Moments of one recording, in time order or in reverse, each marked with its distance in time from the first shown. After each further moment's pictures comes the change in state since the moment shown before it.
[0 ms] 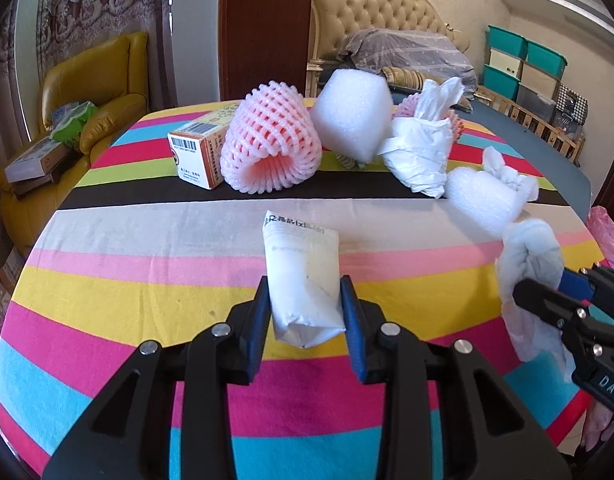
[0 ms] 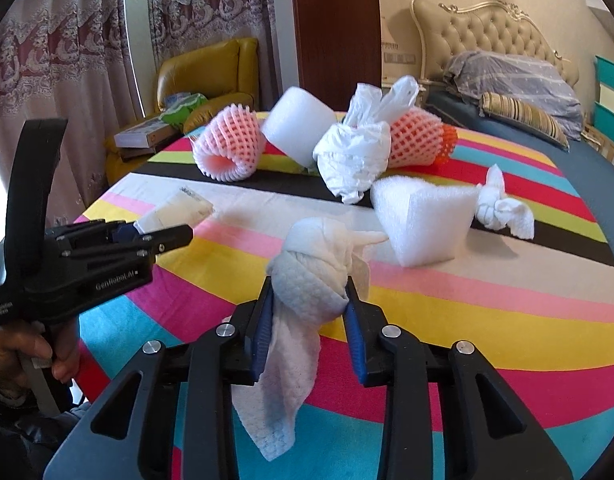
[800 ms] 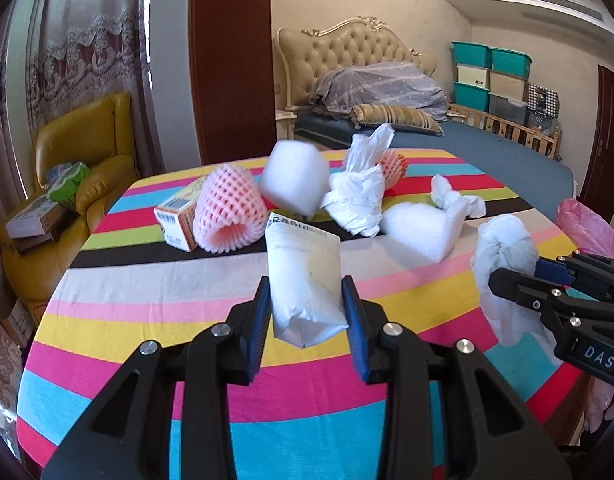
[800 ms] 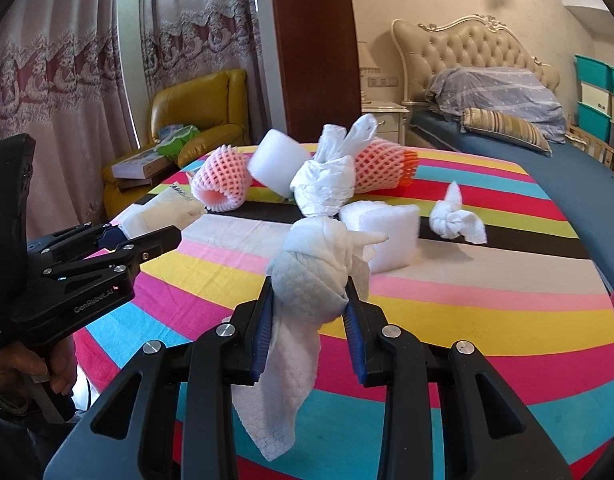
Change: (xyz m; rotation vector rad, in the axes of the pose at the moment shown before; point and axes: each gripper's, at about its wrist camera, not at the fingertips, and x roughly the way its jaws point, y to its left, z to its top) left arm -0.059 -0.041 0.001 0.126 -0.180 -0.020; right arm -0.046 -0.020 -0.009 0.053 -0.104 -0.022
